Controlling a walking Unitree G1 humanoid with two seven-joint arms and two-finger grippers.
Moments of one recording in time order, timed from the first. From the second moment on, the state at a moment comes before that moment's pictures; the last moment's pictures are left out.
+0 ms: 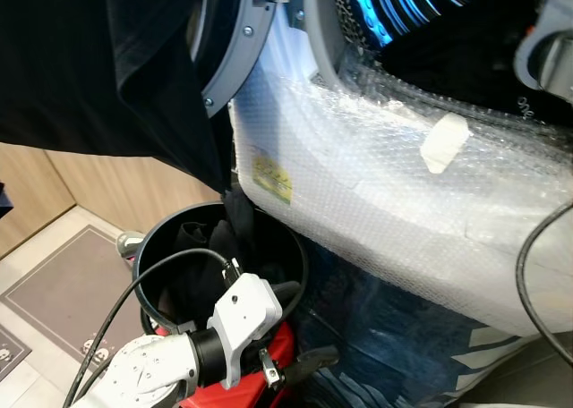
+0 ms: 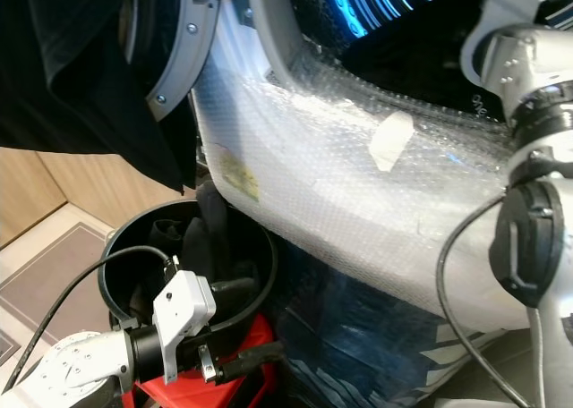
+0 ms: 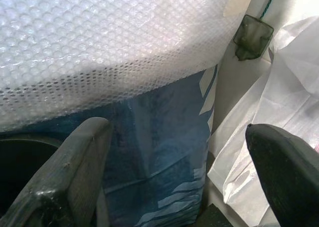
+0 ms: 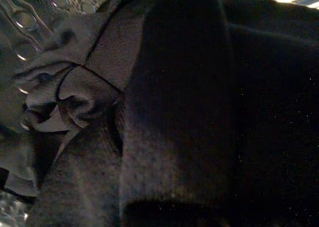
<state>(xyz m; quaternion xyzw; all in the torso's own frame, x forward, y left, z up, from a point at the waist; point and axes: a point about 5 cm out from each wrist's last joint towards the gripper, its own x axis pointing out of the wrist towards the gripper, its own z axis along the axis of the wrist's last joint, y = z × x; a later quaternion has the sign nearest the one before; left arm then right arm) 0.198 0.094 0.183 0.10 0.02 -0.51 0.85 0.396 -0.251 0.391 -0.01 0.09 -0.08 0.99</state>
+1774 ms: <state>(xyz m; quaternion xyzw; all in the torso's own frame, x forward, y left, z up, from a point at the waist) 0.205 0.093 0.187 0.10 0.01 -0.54 0.84 0.324 -0.222 0.382 -0.06 -0.06 -0.02 1.00</state>
